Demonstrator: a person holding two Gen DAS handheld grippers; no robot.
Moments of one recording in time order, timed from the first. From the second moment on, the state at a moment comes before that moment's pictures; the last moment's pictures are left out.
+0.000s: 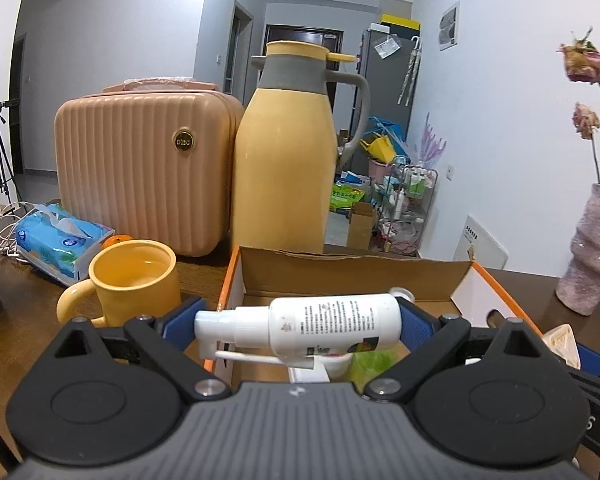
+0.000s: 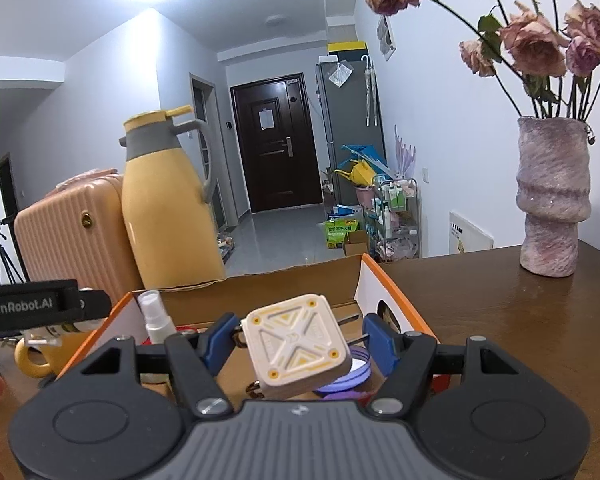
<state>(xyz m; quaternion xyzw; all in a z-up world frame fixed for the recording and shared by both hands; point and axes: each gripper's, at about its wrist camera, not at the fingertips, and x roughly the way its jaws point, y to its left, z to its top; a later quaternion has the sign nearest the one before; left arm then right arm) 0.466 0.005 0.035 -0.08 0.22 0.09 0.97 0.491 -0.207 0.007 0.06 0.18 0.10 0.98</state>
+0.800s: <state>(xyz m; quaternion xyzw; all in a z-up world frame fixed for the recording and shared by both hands) 0.533 0.025 0.023 -0.09 0.24 0.06 0.96 0.549 -0.196 -0.011 0.03 0.21 0.09 0.97</state>
